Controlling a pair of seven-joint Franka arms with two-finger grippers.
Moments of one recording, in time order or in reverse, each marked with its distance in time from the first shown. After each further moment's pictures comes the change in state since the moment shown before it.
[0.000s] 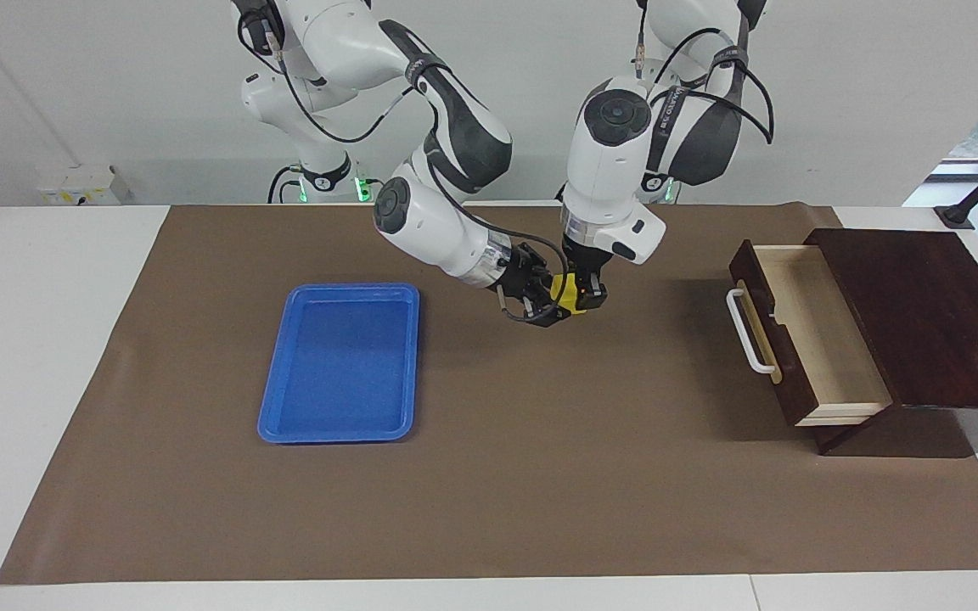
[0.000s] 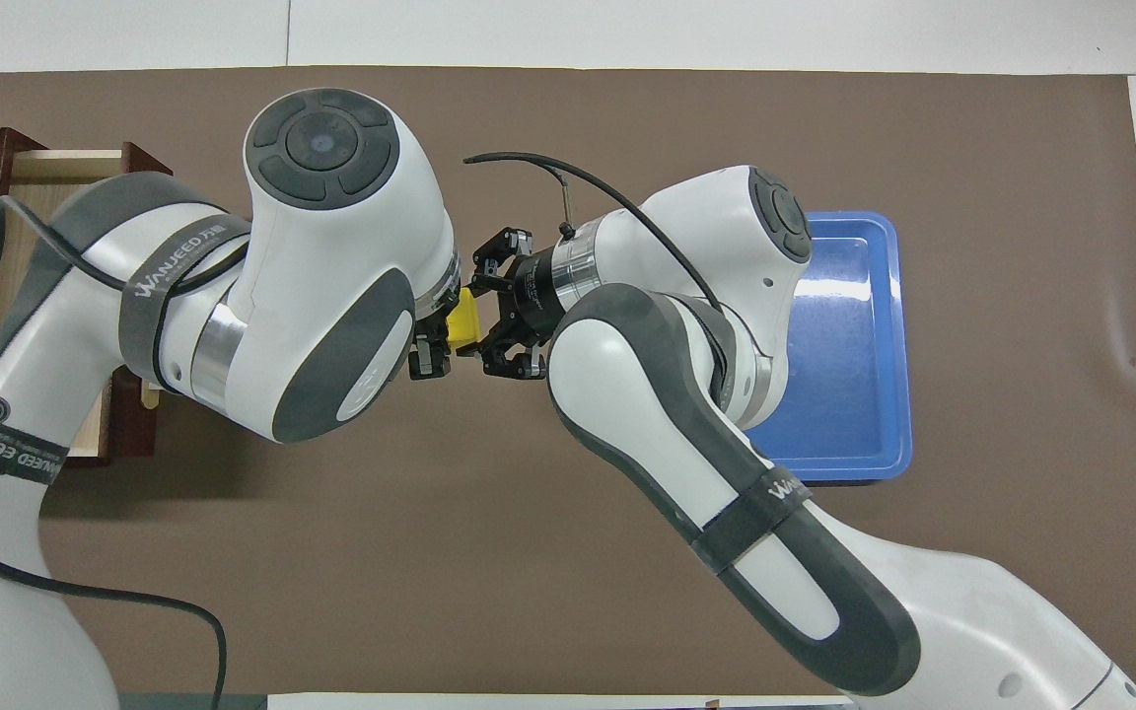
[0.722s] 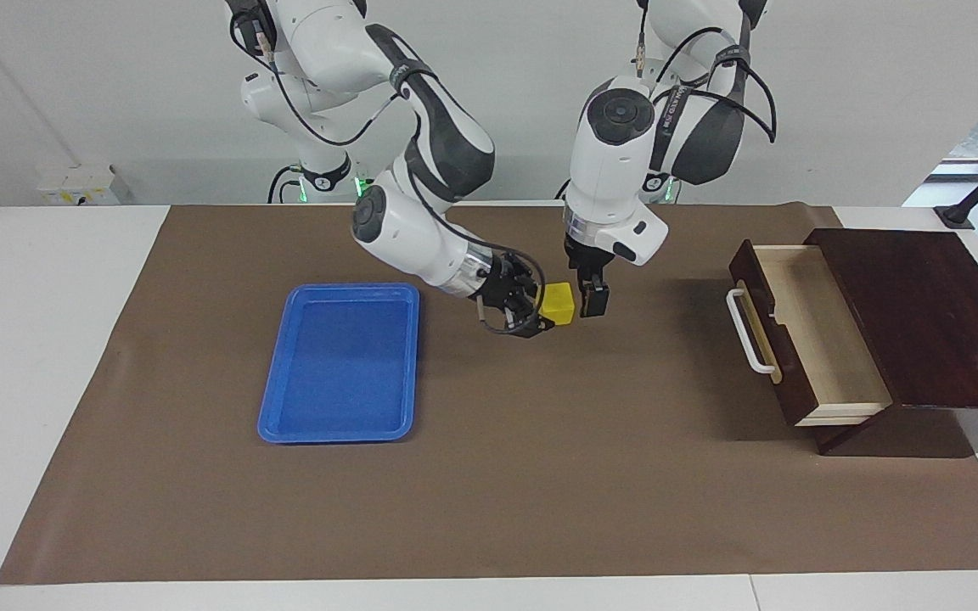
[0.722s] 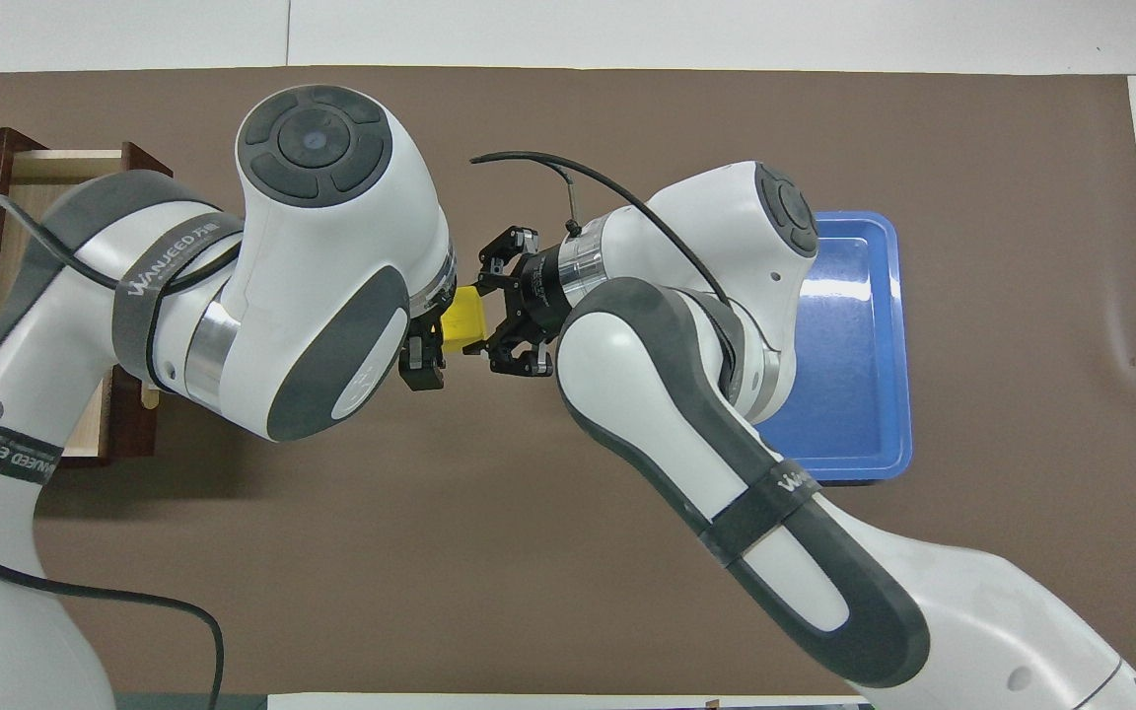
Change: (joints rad) left arm 0.000 -0.002 0.005 0.001 0.000 0.001 0.037; right arm -0.094 -0.002 -0.008 0.001 -0.004 -0.051 -0.004
